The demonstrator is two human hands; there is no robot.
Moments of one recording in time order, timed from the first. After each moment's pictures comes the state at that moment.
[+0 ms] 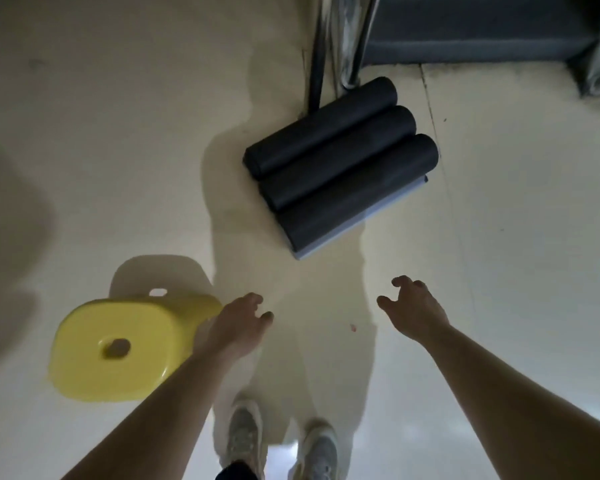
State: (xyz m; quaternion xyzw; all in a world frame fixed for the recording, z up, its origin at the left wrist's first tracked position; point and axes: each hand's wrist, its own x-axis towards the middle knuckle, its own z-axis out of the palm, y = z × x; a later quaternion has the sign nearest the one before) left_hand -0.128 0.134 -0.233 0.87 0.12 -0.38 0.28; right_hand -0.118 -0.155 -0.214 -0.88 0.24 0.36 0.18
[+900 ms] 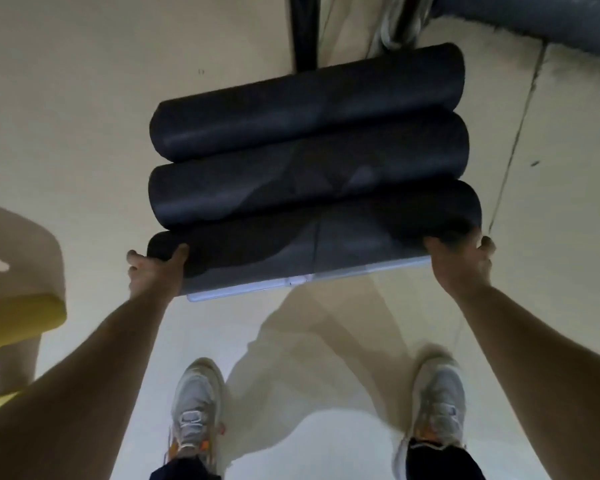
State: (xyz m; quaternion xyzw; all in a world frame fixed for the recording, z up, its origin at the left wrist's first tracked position) left_hand 0.153 -0.042 -0.531 0.68 0.66 -0.13 0.30; right_hand 0.316 -0.443 -0.529 -0.90 0.25 0.26 0.25
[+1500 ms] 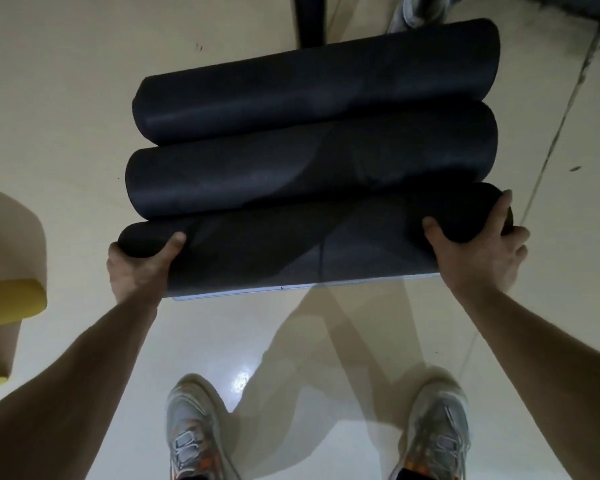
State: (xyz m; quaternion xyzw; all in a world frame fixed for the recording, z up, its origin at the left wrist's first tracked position) left_hand 0.146 -0.056 -0.568 0.68 0.66 0.02 0.33; right_hand 0.343 -0.447 -0.565 -0.95 0.17 0.17 0.19
